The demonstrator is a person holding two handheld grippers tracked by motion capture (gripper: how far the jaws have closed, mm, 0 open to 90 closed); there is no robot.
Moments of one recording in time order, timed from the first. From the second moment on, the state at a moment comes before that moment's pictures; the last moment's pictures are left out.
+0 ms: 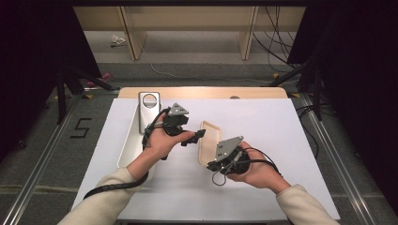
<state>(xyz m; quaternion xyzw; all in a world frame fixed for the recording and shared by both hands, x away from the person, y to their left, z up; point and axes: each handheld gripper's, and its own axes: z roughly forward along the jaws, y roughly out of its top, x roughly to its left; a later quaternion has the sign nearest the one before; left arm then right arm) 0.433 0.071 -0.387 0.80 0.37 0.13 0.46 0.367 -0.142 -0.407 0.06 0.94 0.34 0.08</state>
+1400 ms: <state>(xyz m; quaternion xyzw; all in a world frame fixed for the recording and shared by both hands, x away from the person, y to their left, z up) 0.450 0.059 -0.409 0.76 0.50 -0.01 0.42 0.361 -0.129 -0.409 0.04 0.94 0.32 0.09</state>
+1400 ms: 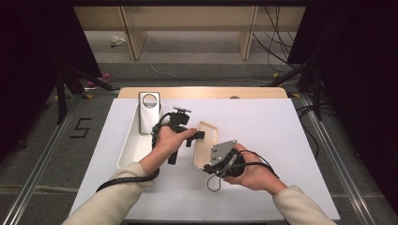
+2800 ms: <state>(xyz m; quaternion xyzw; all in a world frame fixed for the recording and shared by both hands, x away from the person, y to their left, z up) 0.391 0.116 -0.401 0.70 0.39 0.15 0.58 0.383 -0.176 -0.416 0.23 0.87 0.41 0.14</state>
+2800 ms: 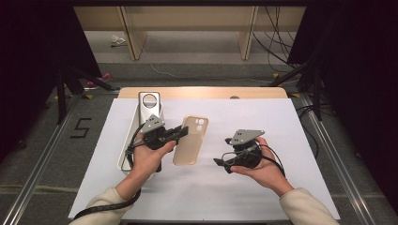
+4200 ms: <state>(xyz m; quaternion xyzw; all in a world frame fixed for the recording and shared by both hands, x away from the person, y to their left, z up) 0.389 0.152 -0.373 0.68 0.38 0.18 0.60 0.373 -0.228 -0.413 0.30 0.83 0.43 0.17</state>
